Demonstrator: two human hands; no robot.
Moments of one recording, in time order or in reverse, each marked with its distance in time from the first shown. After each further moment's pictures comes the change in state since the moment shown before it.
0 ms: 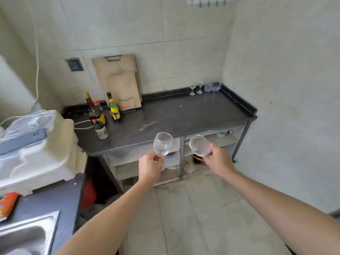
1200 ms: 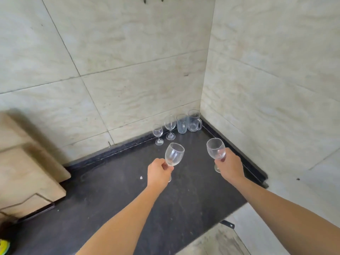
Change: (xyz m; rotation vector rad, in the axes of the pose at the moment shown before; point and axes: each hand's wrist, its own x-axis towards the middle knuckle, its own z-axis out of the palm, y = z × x) left_hand 0.590 0.142 0.360 -0.053 -0.288 -0.058; right_hand 0.630 0.220 -0.021 0.032 0.177 0.401
